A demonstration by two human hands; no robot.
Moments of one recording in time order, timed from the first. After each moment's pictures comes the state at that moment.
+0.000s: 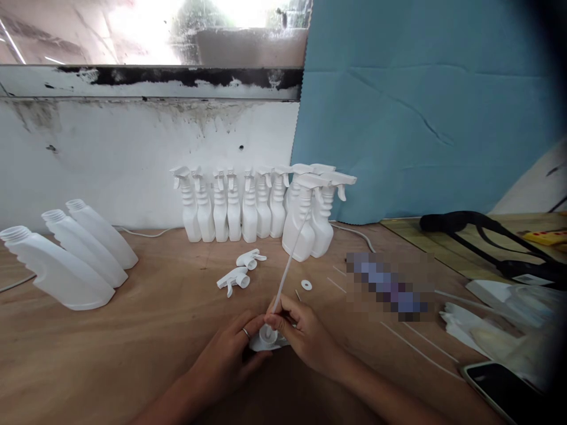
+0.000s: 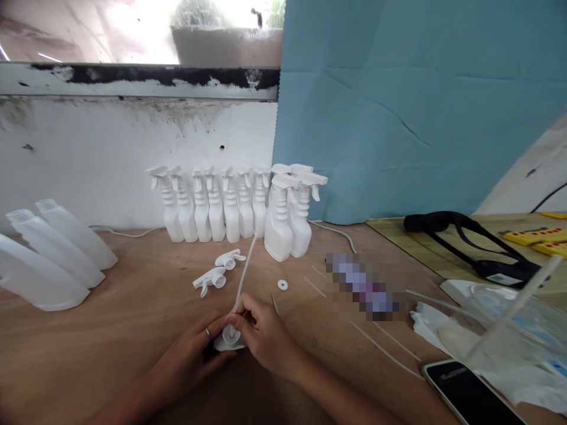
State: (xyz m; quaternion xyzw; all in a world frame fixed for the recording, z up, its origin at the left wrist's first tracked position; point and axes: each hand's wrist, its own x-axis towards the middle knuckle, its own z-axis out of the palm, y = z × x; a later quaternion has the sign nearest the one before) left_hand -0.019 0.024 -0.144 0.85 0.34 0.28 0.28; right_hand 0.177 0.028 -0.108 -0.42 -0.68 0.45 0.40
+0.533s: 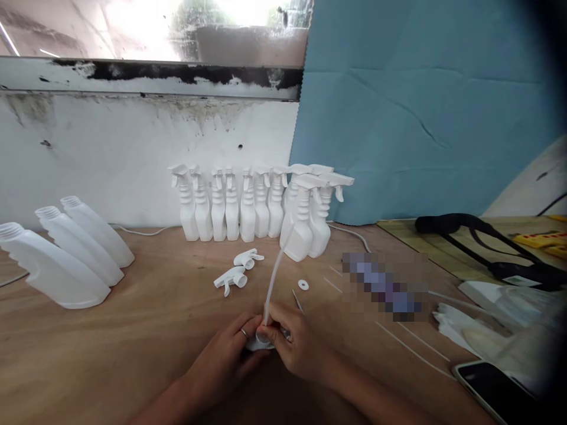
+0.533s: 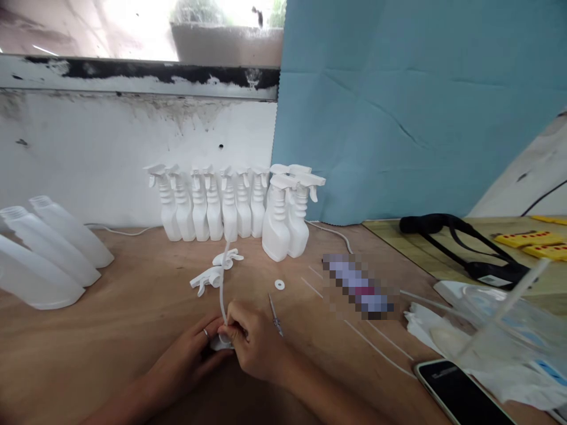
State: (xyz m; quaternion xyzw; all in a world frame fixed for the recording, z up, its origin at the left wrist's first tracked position) left_hand -0.016 0.020 -0.144 0.84 0.35 0.27 0.33; right_hand 0.173 0.024 -0.109 -0.39 -0.78 0.32 0.37
